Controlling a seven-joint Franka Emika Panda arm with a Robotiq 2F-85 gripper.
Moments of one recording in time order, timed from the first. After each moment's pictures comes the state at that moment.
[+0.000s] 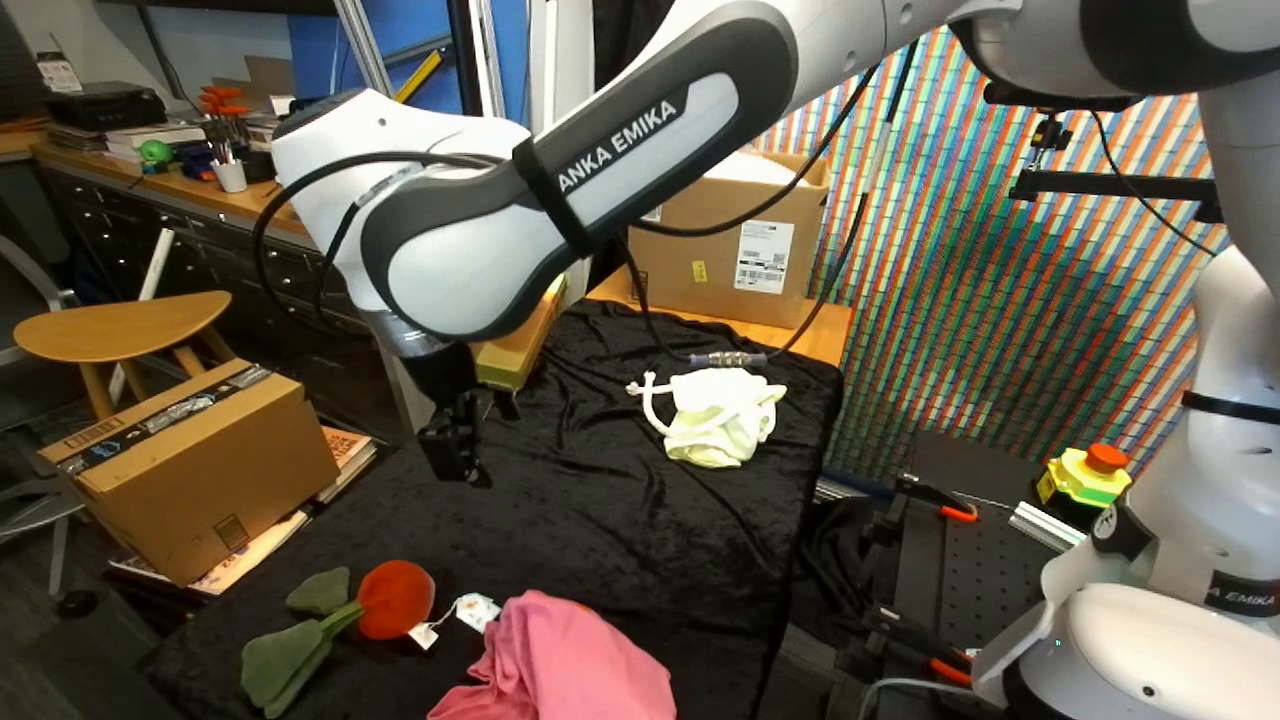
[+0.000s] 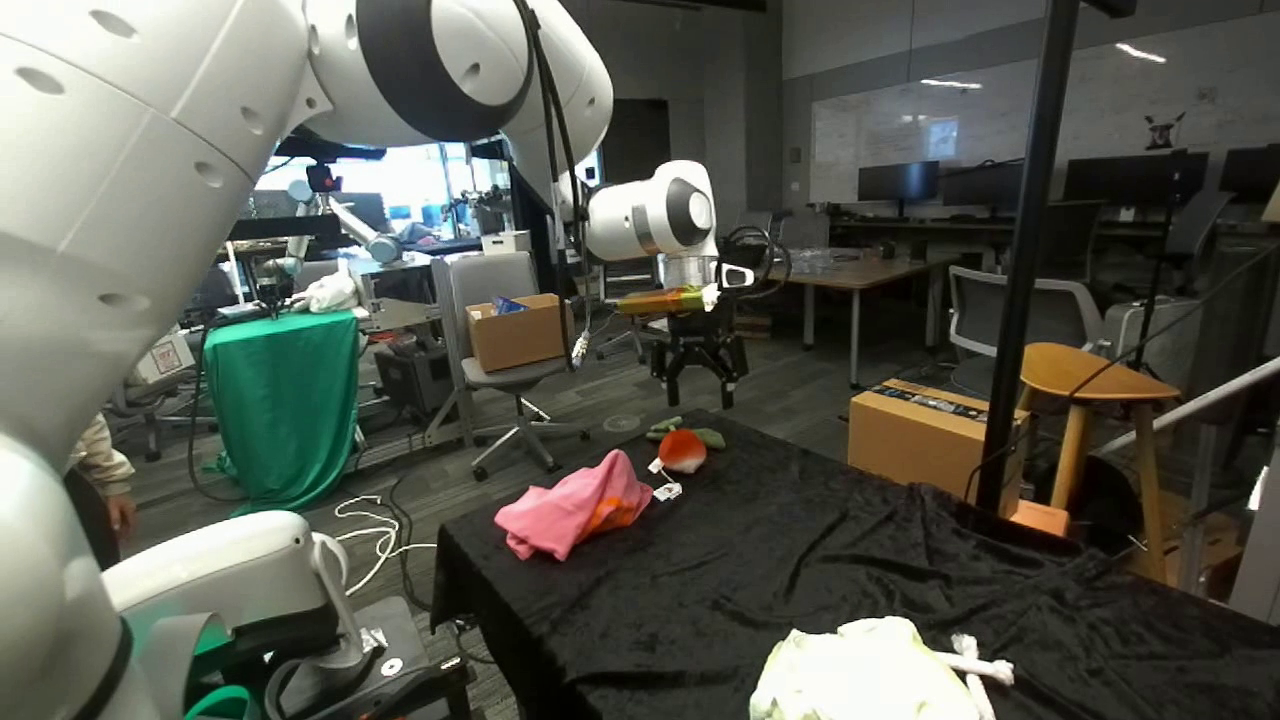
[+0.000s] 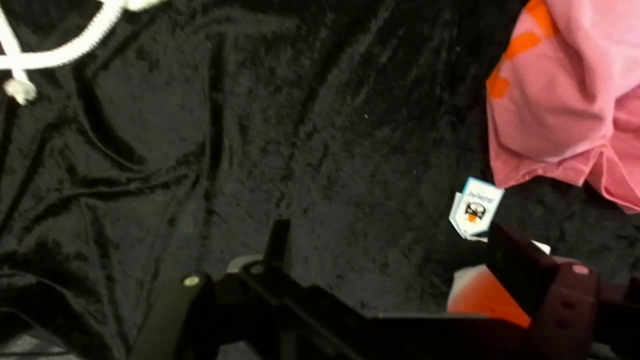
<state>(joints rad) 0.33 0.67 0.12 -1.46 -0.26 1.95 0.18</state>
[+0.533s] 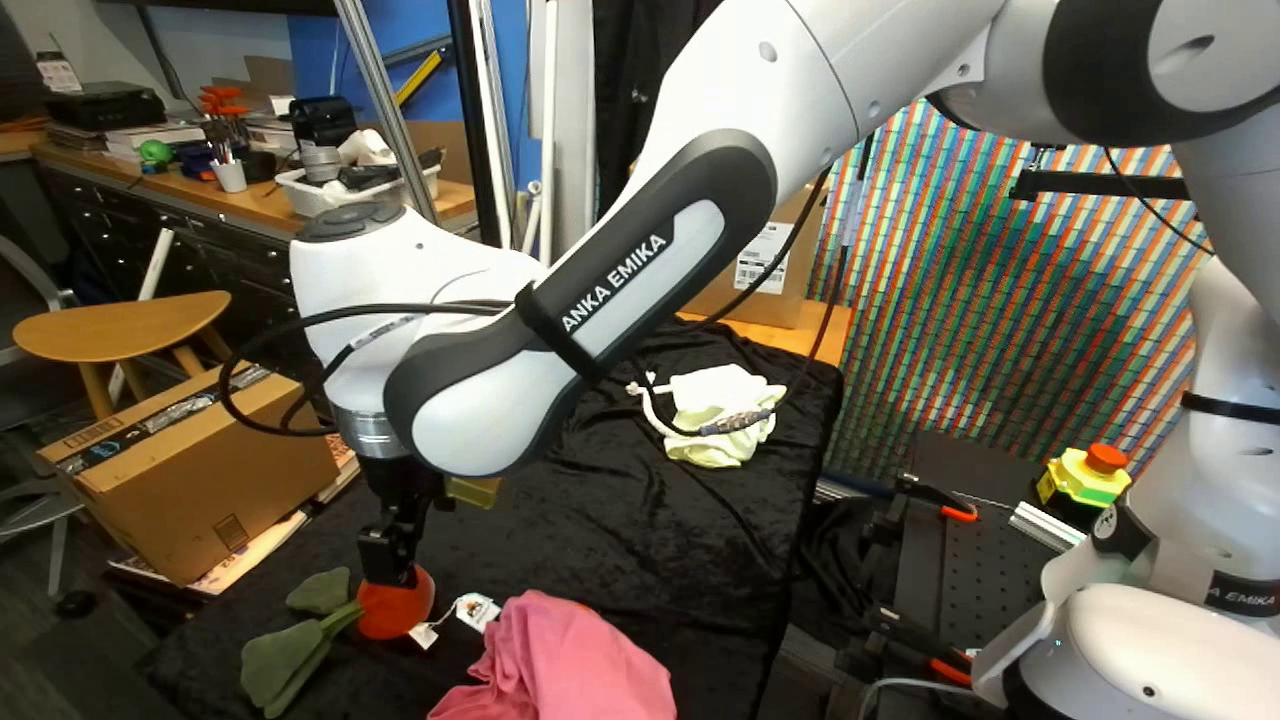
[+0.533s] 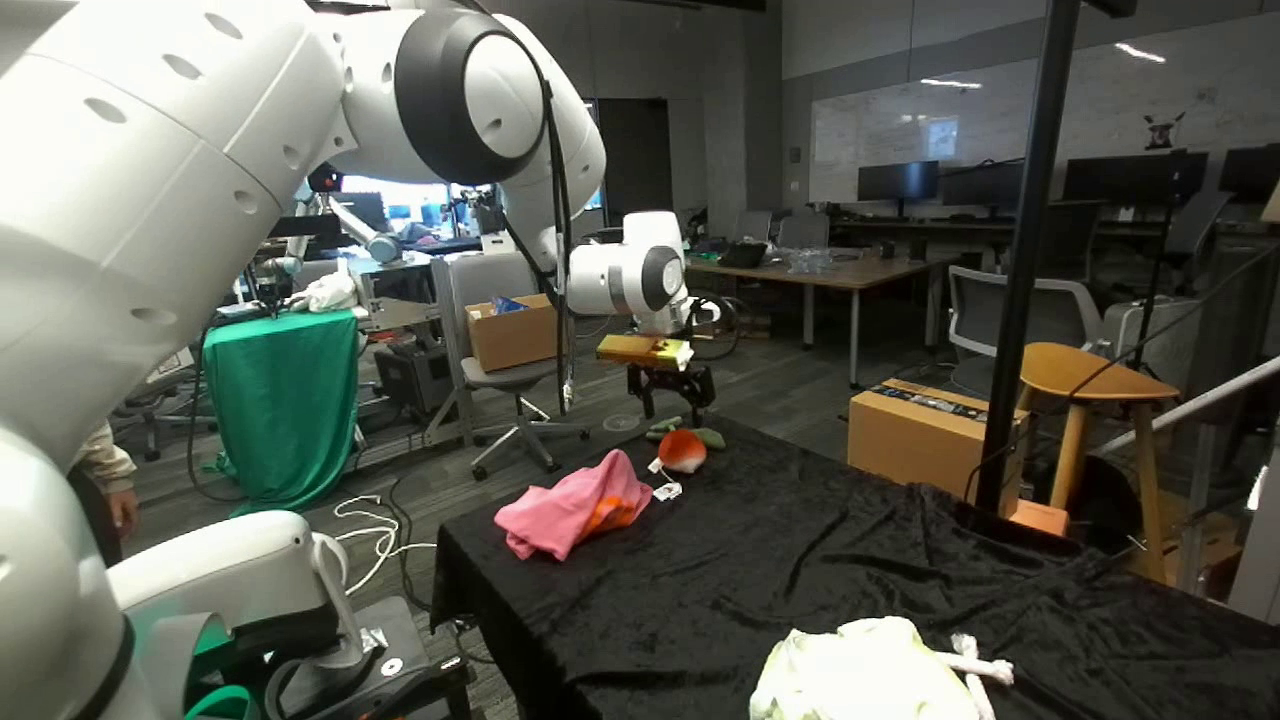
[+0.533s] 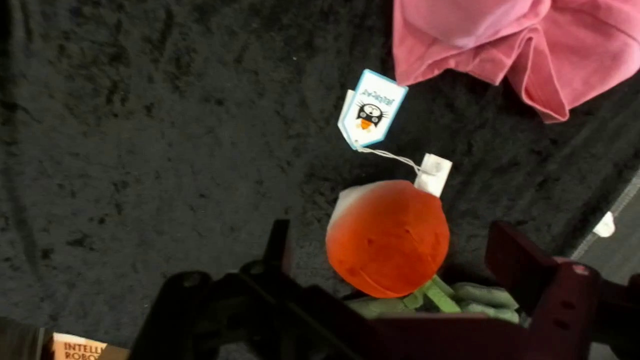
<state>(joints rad) 0.36 0.76 0.16 -1.53 -0.21 2.36 0.18</state>
